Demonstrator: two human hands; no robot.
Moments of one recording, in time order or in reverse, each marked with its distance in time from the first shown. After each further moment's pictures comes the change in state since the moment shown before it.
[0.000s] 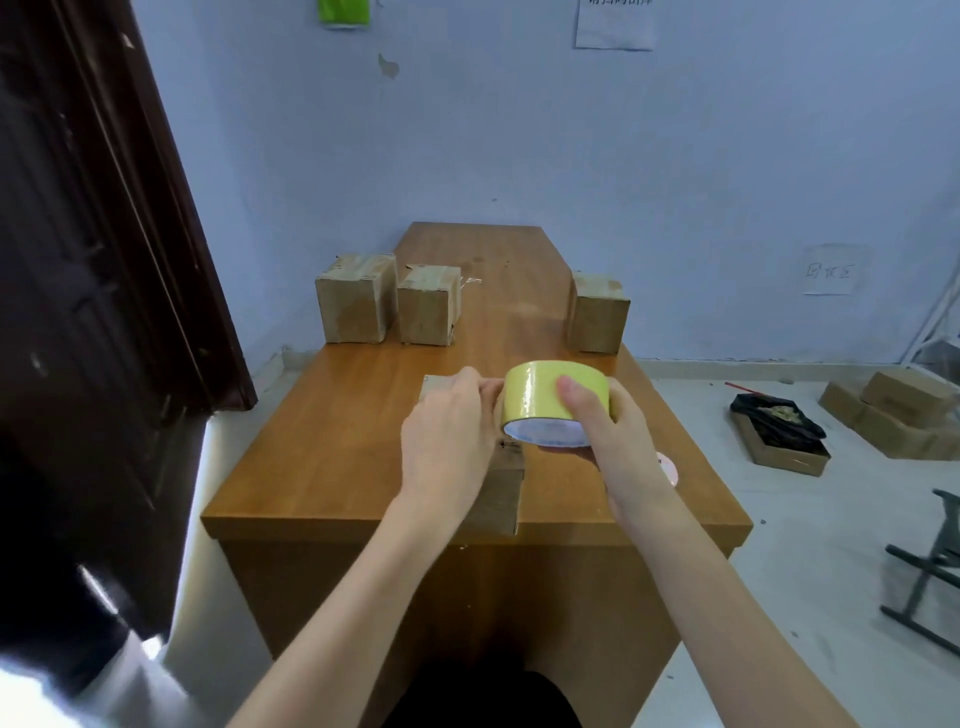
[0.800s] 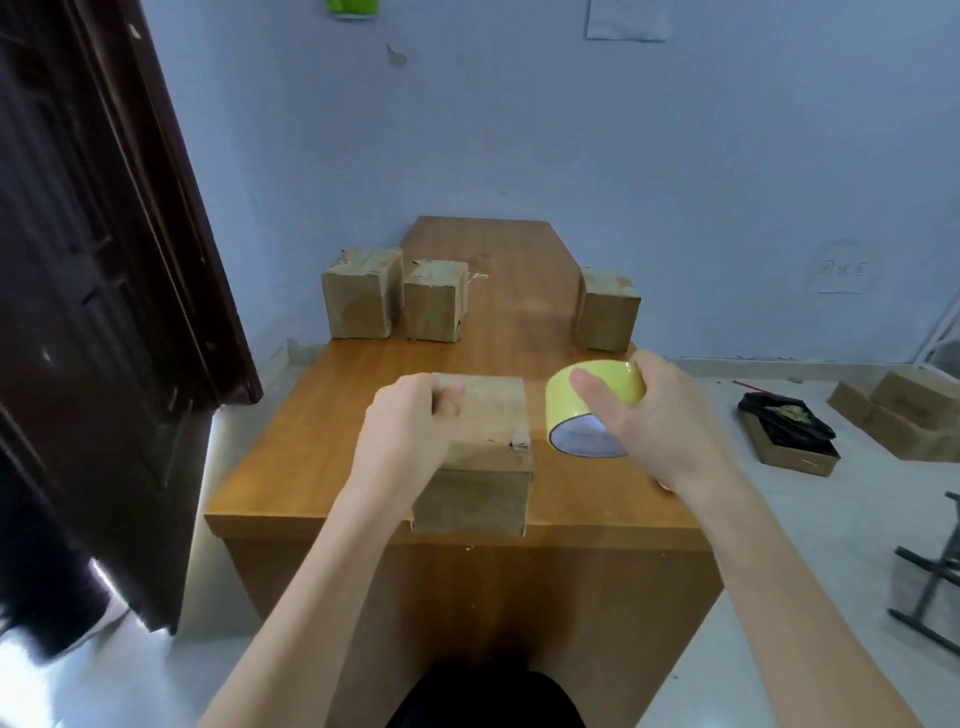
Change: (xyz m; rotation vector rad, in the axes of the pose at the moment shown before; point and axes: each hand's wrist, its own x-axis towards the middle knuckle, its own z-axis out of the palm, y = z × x) left_hand 0.013 -0.033 -0.020 -0.062 -0.089 -0.186; right_hand 0.018 -0.023 -0.026 -0.795 0.093 -0.190
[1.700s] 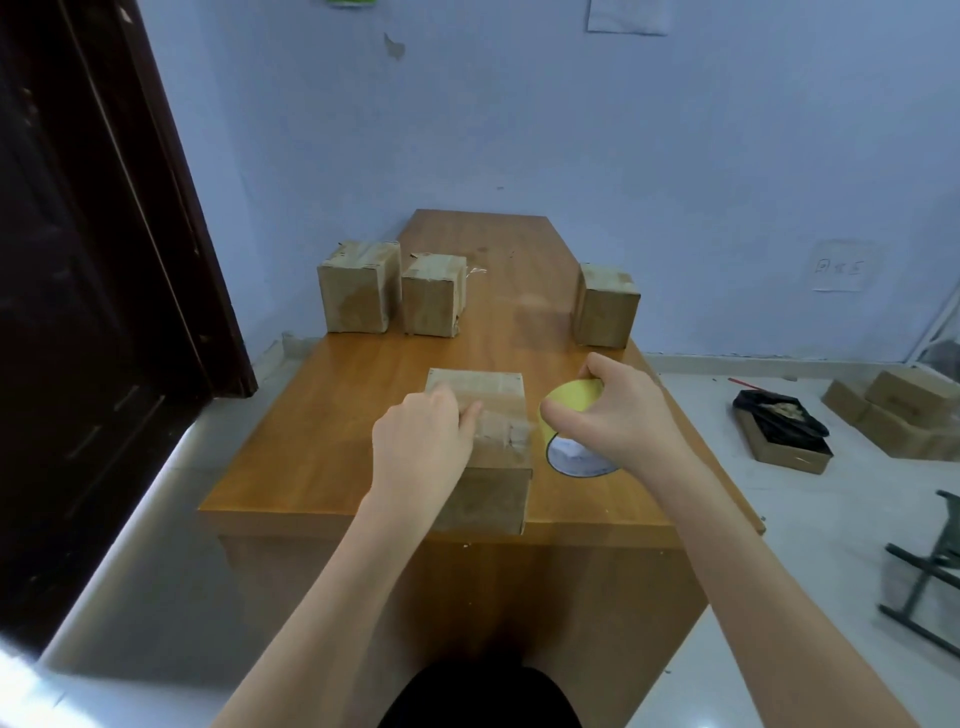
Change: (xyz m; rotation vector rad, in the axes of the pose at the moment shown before) left_hand -0.004 -0.007 0.024 0.369 0.040 0.107; right_hand 0.016 0.006 0.031 -0.086 -0.083 -0.085
